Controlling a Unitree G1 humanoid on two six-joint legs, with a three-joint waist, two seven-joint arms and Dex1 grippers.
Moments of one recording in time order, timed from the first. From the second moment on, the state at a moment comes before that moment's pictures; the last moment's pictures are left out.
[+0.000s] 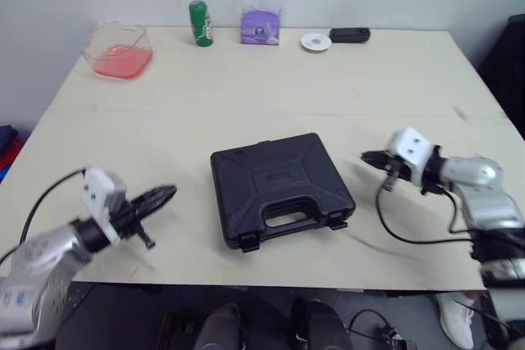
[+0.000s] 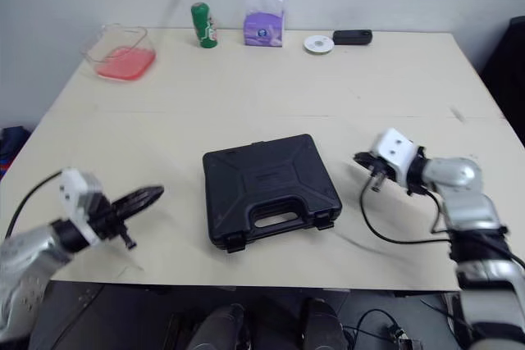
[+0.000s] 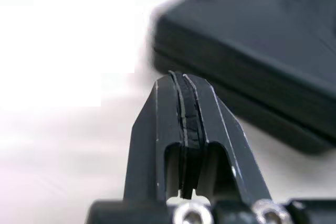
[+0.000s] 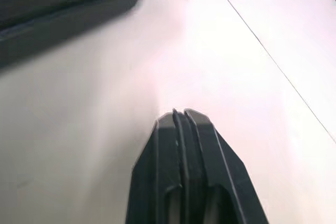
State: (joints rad) left arm -0.10 0.68 0.38 -0.24 -0.56 0.48 -0.71; right arm -0.38 -0.82 -0.04 0.28 0.19 -0.03 1.08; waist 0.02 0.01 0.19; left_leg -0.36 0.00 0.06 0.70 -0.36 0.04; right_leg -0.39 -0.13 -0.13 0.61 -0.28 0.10
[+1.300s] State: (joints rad) left arm -0.35 0.57 0.07 0.23 -0.26 0.20 -0.98; right arm -0.14 -0.69 -0.01 -0.07 0.23 0.16 0.92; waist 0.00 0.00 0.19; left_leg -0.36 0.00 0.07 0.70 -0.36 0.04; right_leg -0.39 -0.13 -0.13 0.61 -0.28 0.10
